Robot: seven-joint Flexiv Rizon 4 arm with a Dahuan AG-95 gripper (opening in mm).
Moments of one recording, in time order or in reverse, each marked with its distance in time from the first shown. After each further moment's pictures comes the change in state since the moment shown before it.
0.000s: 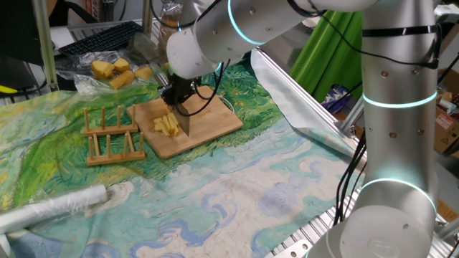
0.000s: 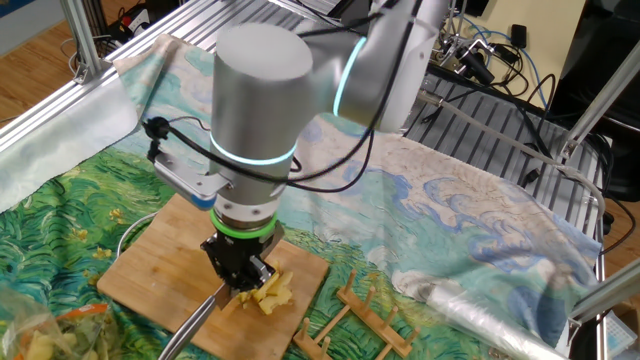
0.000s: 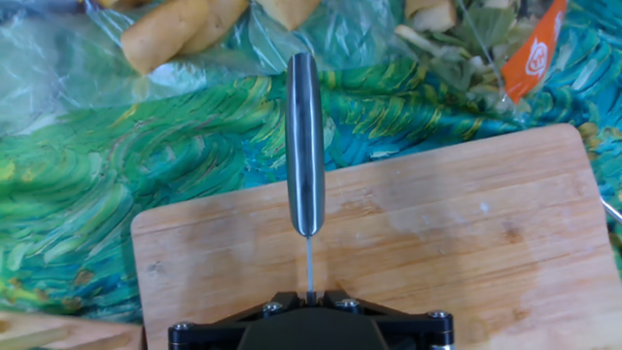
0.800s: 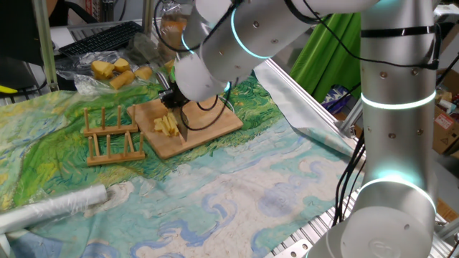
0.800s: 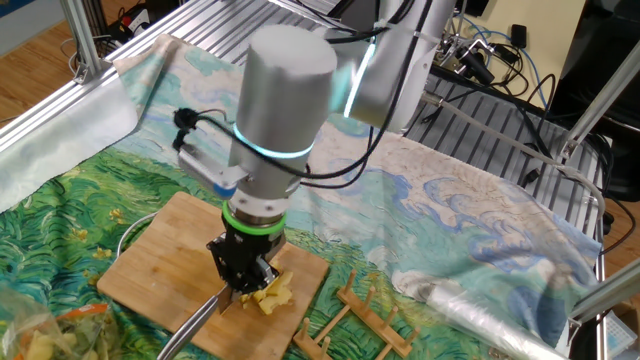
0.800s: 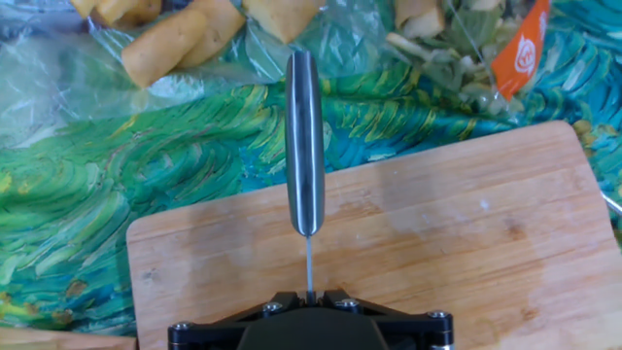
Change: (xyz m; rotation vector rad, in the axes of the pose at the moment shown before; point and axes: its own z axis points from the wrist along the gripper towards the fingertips) arm 0.001 0.001 0.014 0.008 -0.079 0.010
